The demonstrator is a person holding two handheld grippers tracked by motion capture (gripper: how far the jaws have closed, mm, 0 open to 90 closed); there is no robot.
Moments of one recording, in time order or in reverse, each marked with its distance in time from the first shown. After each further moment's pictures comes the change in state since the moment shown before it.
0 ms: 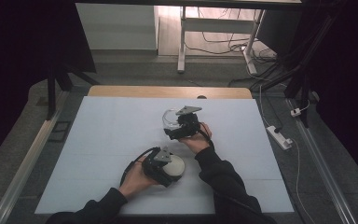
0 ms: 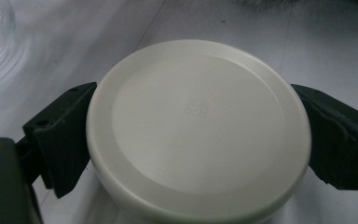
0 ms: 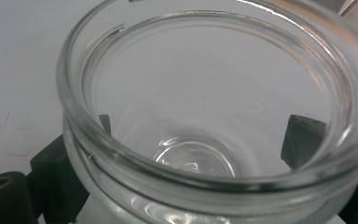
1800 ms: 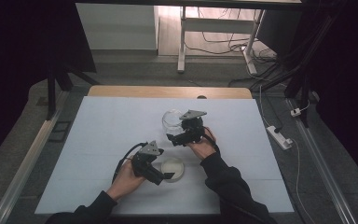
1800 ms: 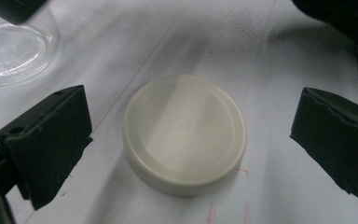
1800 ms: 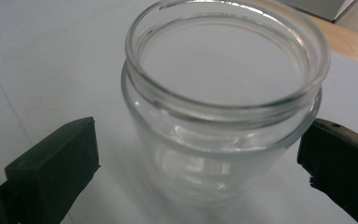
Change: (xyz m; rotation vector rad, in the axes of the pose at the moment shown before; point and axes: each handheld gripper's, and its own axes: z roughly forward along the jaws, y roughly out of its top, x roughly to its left) left arm 0.004 -0.005 -0.046 -0.116 -0.049 -0.135; right arm 0.012 -0.007 -0.029 0.001 0.003 0.000
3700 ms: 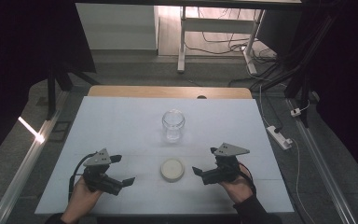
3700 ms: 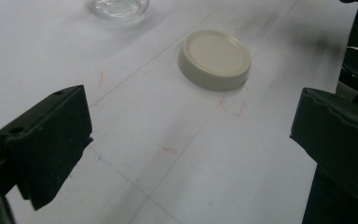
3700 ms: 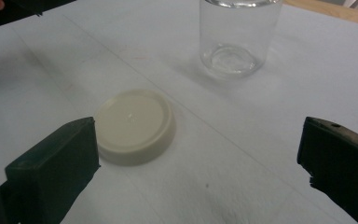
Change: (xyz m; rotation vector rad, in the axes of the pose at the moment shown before) left arm -0.013 -0.070 -0.113 -0.090 0.156 -0.153; right arm 0.037 -0.079 -0.139 -0.071 0.038 0.048
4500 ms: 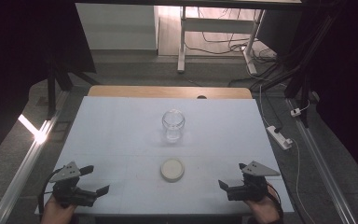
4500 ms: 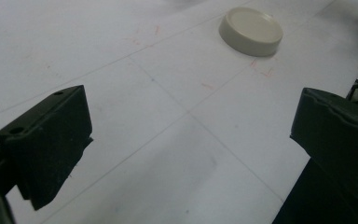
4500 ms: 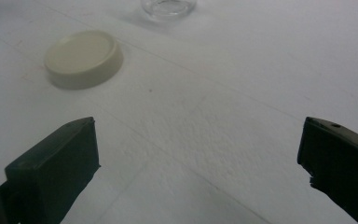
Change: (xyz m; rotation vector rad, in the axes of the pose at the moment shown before) left arm 0.005 -0.055 -0.057 -0.033 0.122 -0.127; right arm -0.012 -0.057 -0.065 0.034 -0.180 0.077
